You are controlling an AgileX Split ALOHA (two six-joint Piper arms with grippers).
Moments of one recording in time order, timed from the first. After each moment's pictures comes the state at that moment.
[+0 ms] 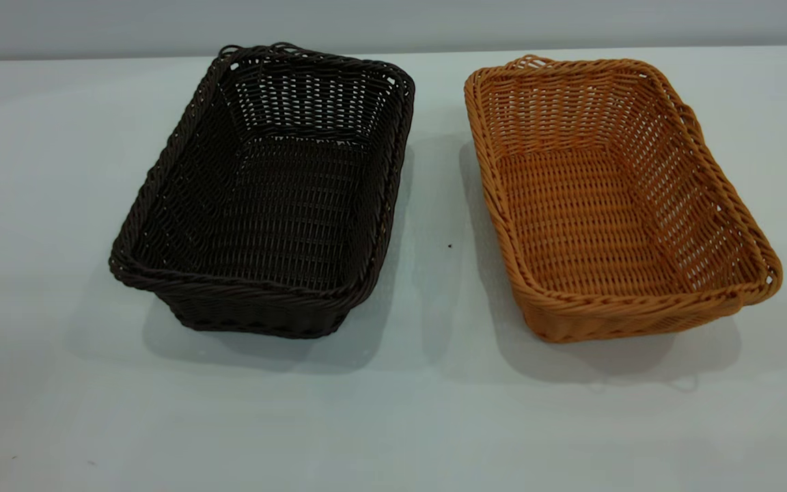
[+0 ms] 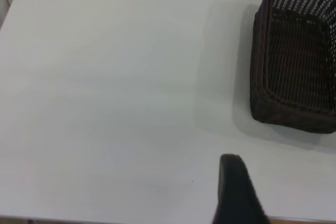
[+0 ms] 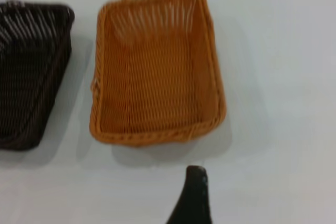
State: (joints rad) left arm -0.03 0.02 -0.50 0.01 1.05 -0.16; right arm 0.01 0.06 -0.47 0.16 1.11 0.04
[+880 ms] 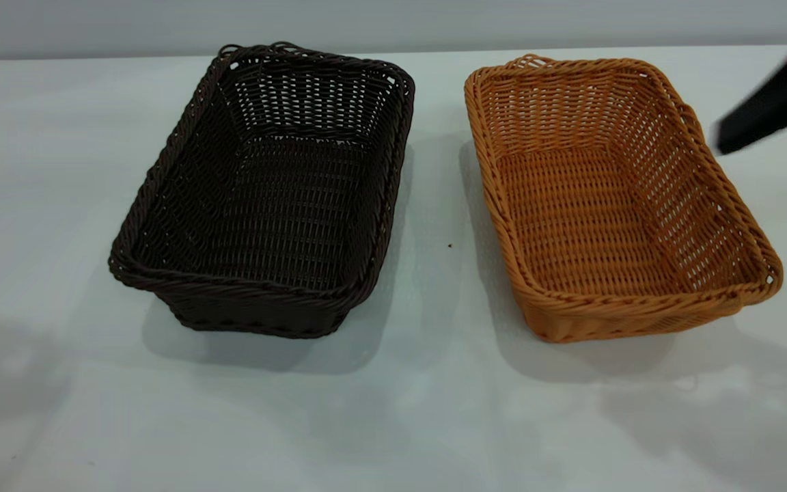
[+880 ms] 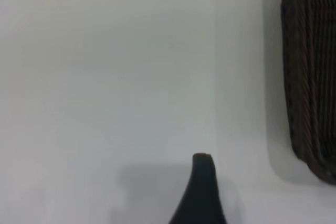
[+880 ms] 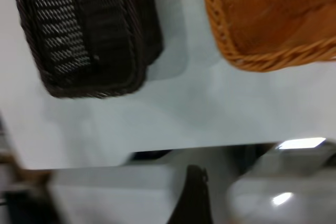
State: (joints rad) left arm -0.03 1.15 -0.68 -0.02 0.36 0.06; right arm 0.02 1.38 -0.48 1.10 0.73 -0.41
